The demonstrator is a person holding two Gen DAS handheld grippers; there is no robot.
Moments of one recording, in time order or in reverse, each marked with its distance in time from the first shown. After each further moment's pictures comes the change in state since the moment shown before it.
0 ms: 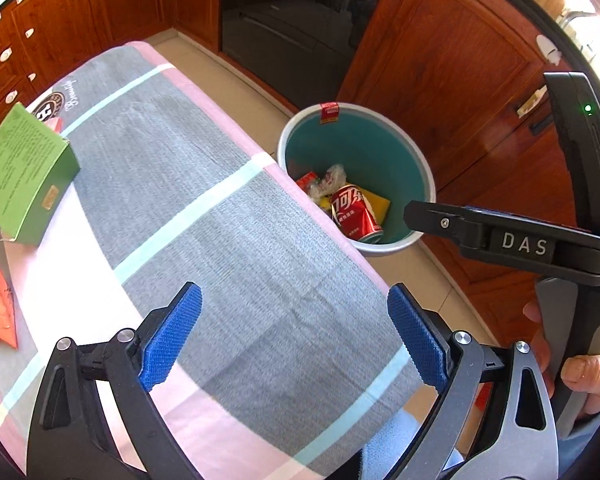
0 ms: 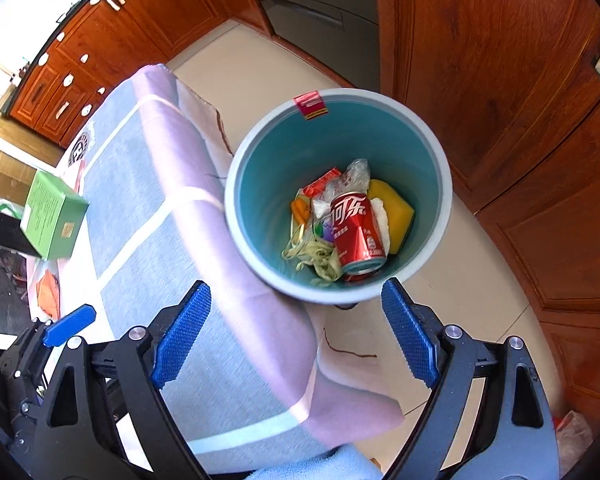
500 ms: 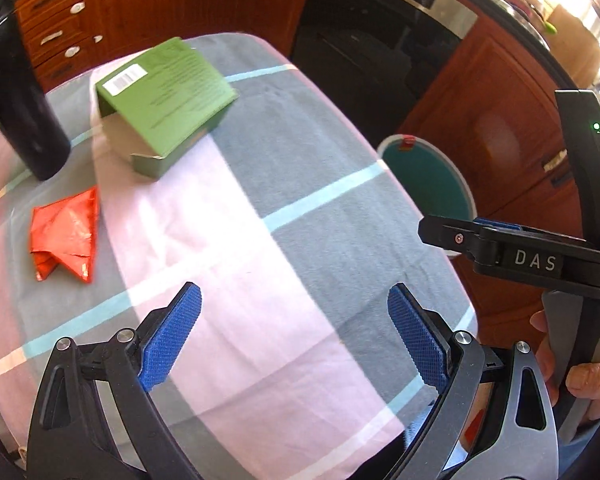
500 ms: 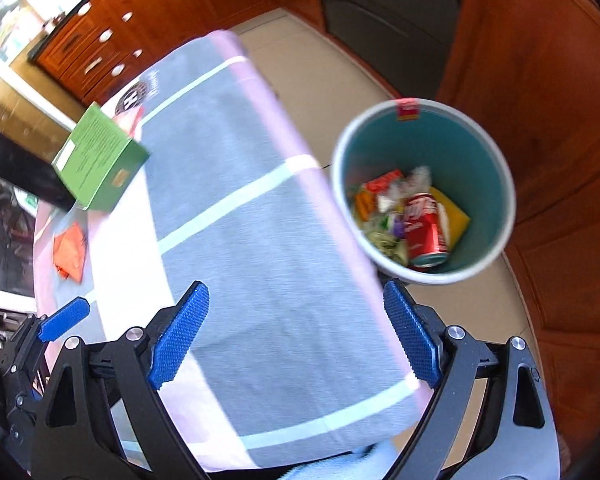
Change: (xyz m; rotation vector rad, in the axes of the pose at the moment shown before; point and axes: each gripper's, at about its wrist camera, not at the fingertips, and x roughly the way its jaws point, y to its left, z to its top) left arm -0.057 0.111 -0.051 -0.206 -0.086 0.054; right arm 0.002 0.123 -0.023 -0.190 0.021 -0.007
